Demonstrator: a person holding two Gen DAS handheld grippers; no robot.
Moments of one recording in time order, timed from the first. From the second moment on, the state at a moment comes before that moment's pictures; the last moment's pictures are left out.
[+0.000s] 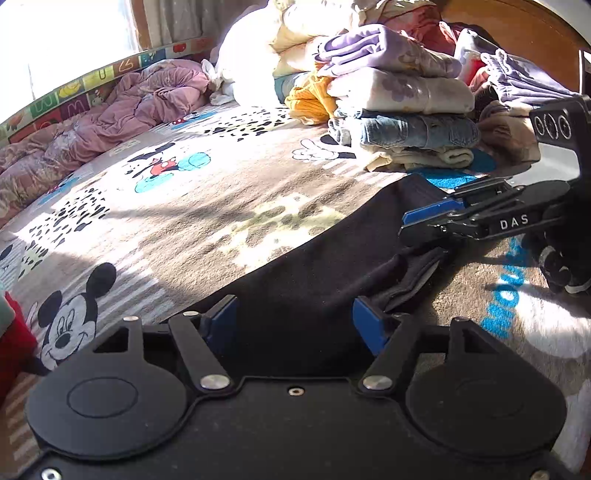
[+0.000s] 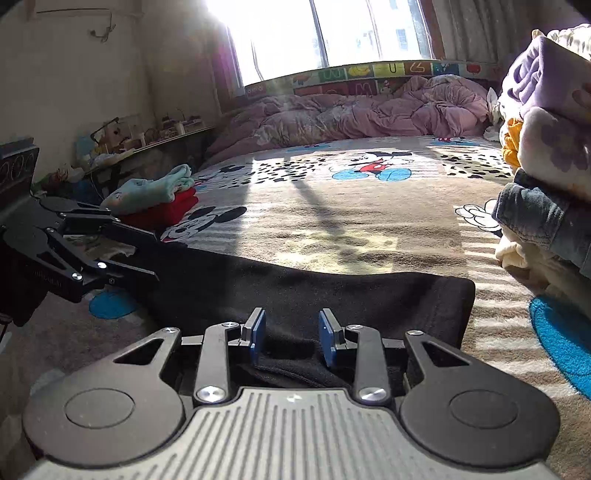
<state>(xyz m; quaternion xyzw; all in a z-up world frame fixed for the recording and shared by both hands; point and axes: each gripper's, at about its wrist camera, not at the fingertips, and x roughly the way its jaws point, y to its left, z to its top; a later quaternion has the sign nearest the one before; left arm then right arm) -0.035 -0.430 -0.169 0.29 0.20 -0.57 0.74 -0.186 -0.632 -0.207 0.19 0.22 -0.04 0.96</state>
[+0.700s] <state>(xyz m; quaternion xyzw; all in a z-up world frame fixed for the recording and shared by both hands) -0.088 -0.486 -0.211 0.43 0.16 -0.63 0.62 -0.168 -0.697 -0.248 0.41 0.18 -0.01 0.89</state>
